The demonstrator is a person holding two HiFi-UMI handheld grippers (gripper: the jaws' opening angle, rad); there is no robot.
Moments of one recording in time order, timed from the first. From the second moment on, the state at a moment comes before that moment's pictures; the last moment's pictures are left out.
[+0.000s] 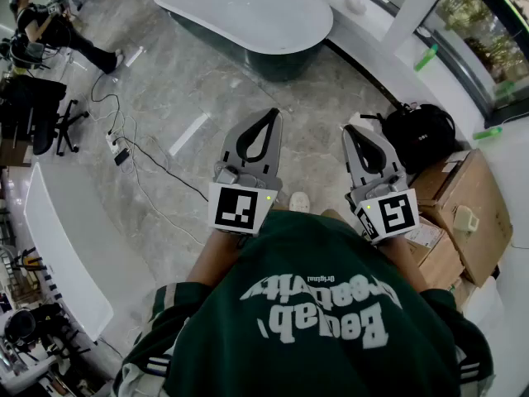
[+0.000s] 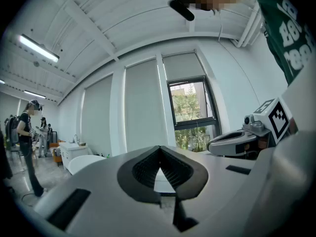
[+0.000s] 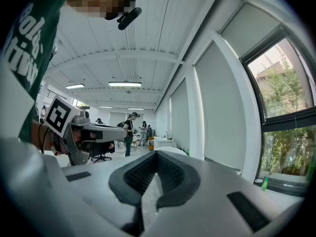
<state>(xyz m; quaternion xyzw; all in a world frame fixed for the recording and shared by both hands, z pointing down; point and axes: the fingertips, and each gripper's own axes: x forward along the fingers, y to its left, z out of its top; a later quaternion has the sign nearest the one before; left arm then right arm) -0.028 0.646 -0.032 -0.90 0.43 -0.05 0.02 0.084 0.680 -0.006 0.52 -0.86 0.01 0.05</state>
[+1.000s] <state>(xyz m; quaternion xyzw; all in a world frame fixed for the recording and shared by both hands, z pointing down) -0.021 0.644 -0.028 -0.90 0.44 -0.06 0.02 0.093 0.678 0.003 0.51 -0.86 0.03 0.04</state>
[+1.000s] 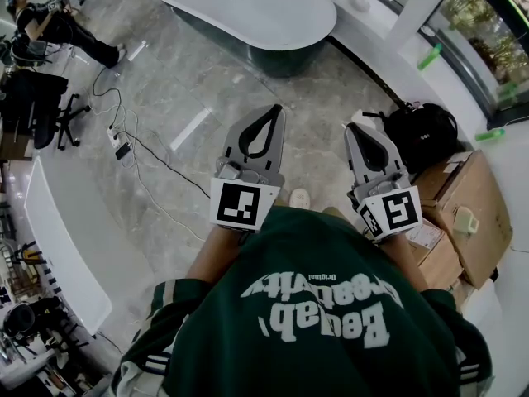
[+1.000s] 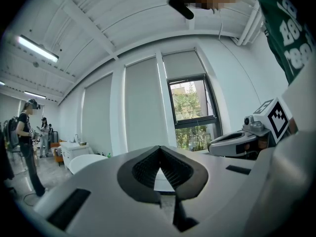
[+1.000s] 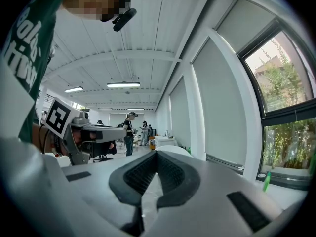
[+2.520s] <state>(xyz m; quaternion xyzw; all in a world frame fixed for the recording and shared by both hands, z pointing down) -0.045 0.401 -0.010 -0.90 0.43 -0.06 0.08 0.065 0.451 0.056 0.51 -0.85 0.04 0.08</state>
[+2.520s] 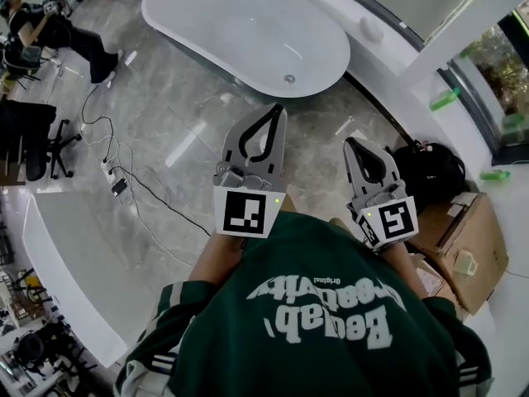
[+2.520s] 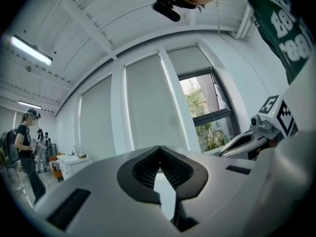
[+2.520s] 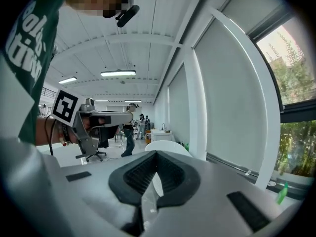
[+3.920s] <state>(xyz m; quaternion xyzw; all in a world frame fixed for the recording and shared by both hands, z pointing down) -0.066 0.084 -0.003 -0.91 0.42 -0.05 0.04 0.043 0.160 0.027 0.54 -0.84 0.04 0.11</state>
